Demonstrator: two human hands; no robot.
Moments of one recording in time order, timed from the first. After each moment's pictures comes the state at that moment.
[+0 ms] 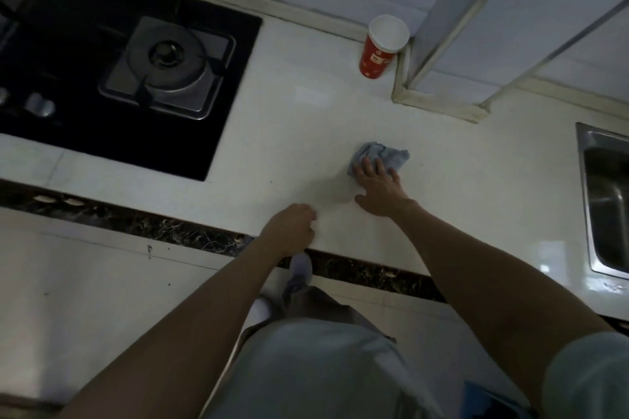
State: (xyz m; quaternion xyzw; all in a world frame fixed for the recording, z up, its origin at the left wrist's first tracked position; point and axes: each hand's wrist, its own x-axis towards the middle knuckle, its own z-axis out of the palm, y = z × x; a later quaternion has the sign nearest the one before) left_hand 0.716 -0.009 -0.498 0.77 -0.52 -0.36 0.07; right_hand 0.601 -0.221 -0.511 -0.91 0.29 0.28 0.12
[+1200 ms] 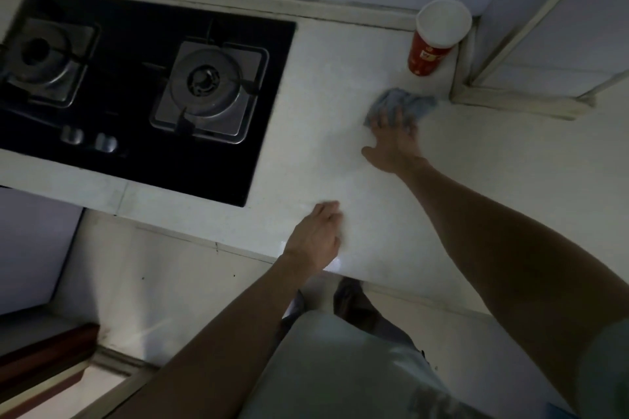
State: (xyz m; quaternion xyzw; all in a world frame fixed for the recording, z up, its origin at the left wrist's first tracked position) left_hand 0.749 -0.030 -0.479 0.81 -0.51 -0.30 0.02; right_hand 0.733 -0.271 -0.523 -0.93 0.29 0.18 0.15
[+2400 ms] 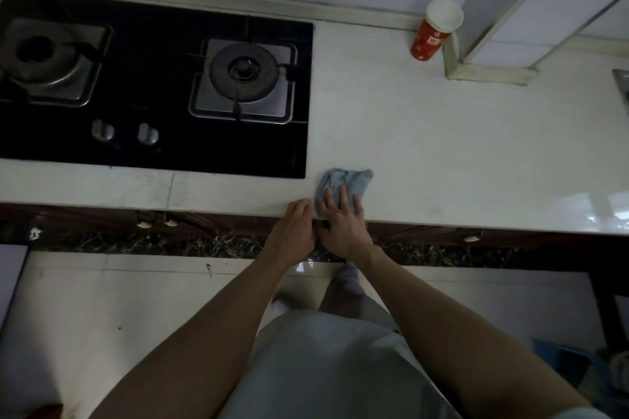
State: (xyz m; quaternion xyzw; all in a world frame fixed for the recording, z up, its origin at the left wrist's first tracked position) left_hand 0.849 0.166 -0.499 0.78 -0.54 -0.28 0.13; right_hand 0.739 0.075 -0.522 -0.92 0.32 0.16 0.18
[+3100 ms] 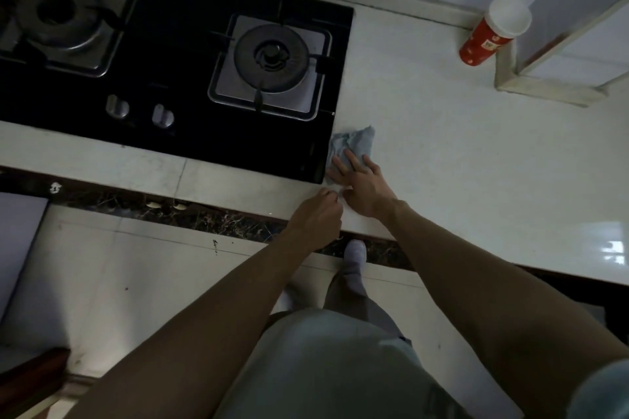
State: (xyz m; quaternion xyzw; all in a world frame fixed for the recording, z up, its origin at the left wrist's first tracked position) left_hand 0.866 0.111 -0.498 0.74 -0.60 -0.29 0.01; right_hand 0.791 -0.036 -0.526 -0.96 0.15 0.20 0.13
